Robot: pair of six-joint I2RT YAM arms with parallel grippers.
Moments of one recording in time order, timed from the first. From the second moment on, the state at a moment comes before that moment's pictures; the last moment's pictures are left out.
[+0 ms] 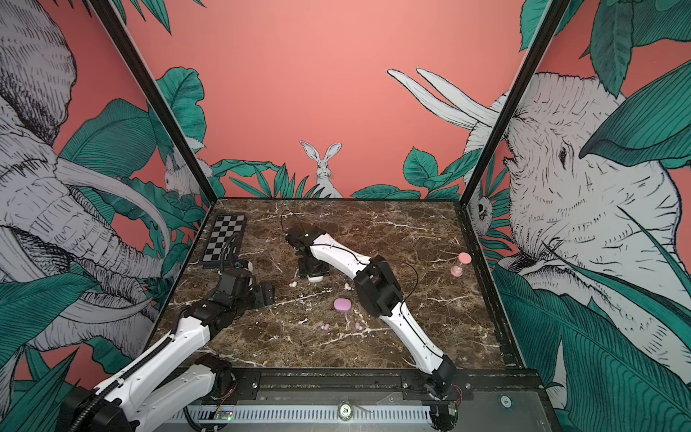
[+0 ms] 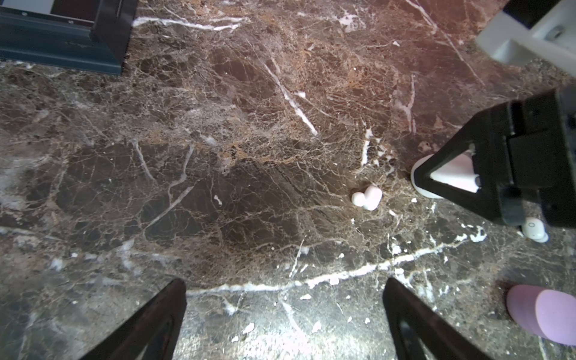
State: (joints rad) left arm -0.40 0.90 0.49 -0.45 -0.13 -0.47; right arm 0.86 2.48 2.26 -1.20 0.02 0.65
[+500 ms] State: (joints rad) left arm -0.59 0.90 0.57 -0.40 -0.23 -0.44; right arm 0.83 2.24 1.93 -1.06 0.01 0.61
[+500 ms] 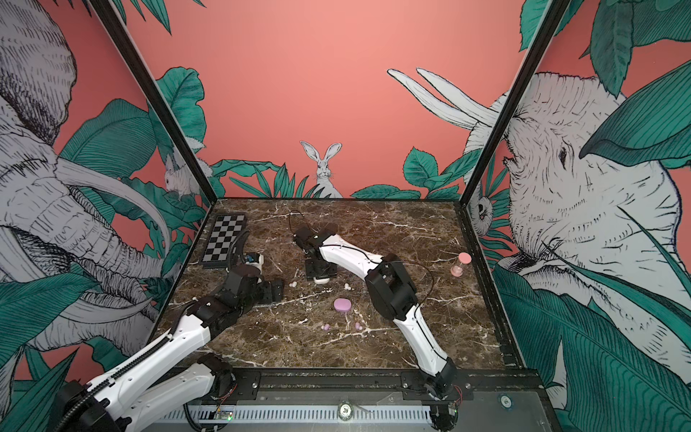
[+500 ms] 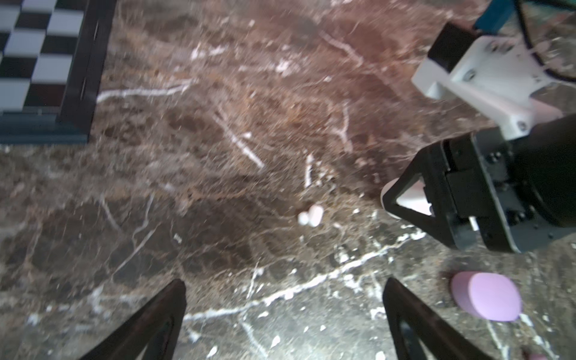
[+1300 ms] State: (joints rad) left arm -0.65 0.91 0.66 -0.22 0.14 0.48; right arm 0.74 1.70 1.49 -0.75 -0.20 0.48
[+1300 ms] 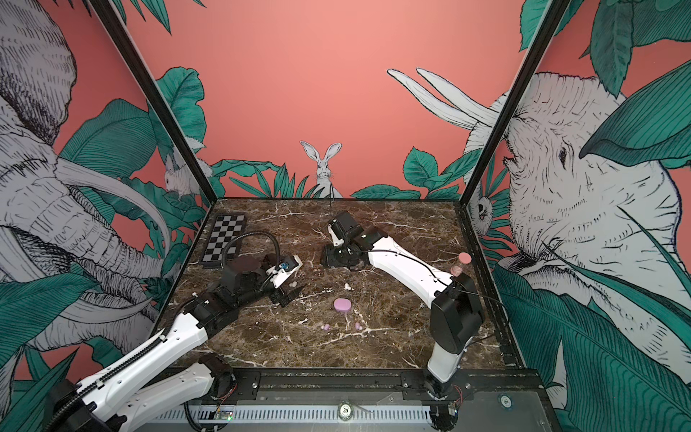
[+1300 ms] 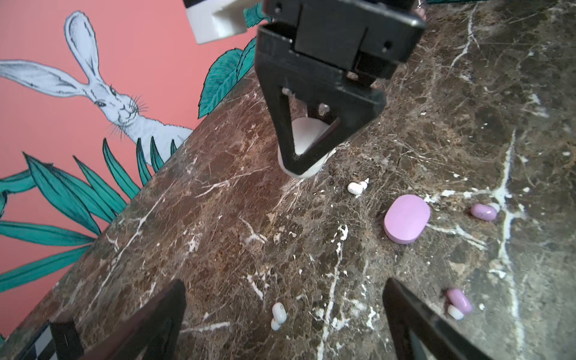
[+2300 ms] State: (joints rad) left arm -0.66 1.07 0.64 0.02 0.28 0.57; right arm 0.79 1.54 1.32 -0.51 -0.44 0.46
